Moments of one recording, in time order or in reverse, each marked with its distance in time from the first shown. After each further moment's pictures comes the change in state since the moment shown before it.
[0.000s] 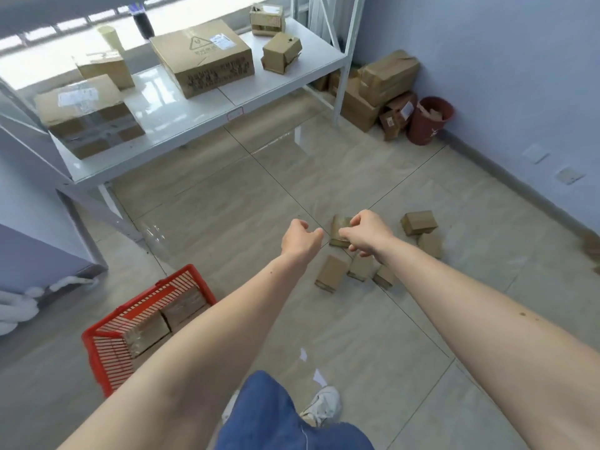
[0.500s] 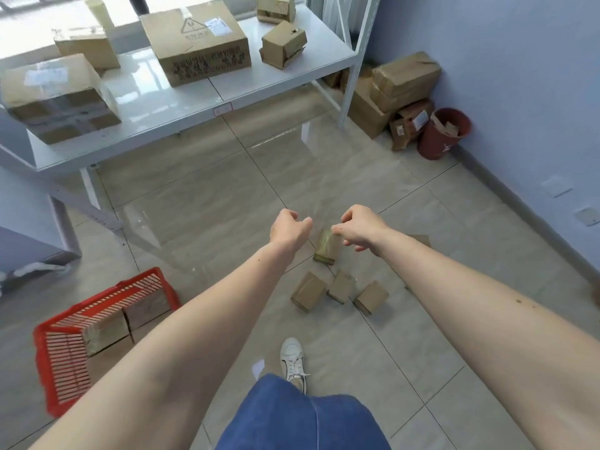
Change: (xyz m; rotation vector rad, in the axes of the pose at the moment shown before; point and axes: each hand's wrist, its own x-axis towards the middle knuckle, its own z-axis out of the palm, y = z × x) left_hand 0.115 0.091 0.089 -0.074 0.113 -0.072; right_hand 0.156 -0.001 -0.099 -0.165 -0.137 -0.090
